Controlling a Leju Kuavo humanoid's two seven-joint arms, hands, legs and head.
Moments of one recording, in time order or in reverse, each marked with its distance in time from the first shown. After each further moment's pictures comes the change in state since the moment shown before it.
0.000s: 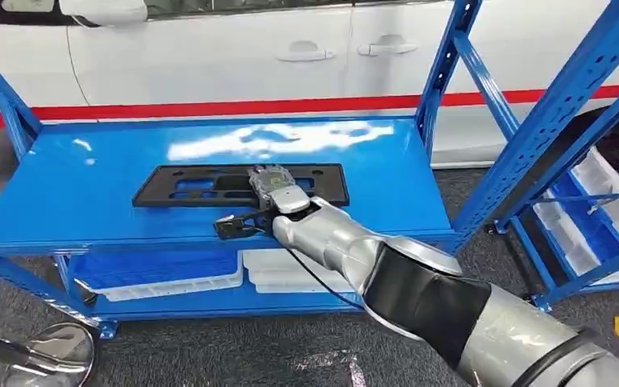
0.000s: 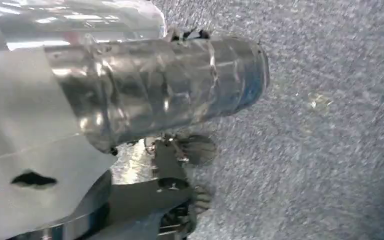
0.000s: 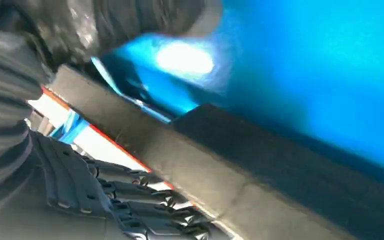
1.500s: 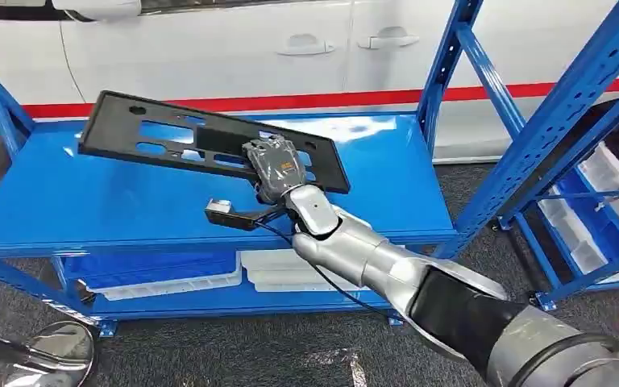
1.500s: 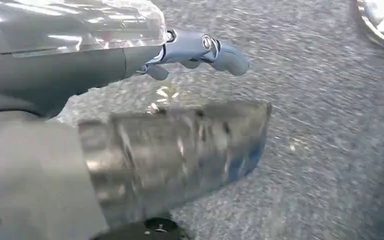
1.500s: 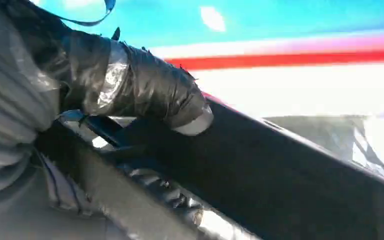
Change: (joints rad) left arm 0.038 -0.001 -0.002 0.000 0.045 0.185 -0.175; right arm 0.241 -0.211 -0.106 -0.670 0.241 -0.495 -0.051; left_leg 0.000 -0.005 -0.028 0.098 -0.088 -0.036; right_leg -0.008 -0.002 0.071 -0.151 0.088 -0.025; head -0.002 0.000
